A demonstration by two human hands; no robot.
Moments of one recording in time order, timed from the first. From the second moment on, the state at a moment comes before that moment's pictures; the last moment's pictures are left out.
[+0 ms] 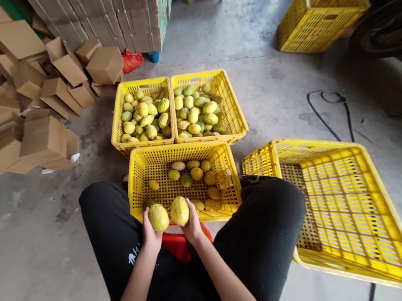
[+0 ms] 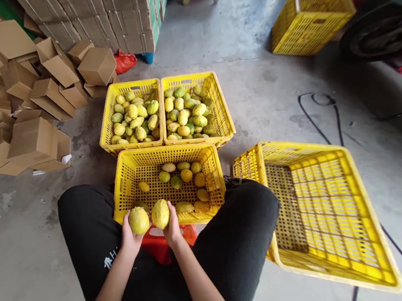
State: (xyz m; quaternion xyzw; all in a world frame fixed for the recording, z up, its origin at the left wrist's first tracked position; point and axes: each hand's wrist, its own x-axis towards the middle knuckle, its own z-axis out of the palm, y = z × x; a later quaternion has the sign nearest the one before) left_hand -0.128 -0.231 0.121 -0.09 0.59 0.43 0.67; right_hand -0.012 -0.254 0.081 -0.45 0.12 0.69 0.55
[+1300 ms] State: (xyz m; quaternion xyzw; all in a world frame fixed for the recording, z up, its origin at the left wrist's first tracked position) left_hand -0.114 -0.223 0.135 0.07 0.59 0.42 0.68; right_hand 0.001 -0.252 0.079 -0.40 0.14 0.69 0.59
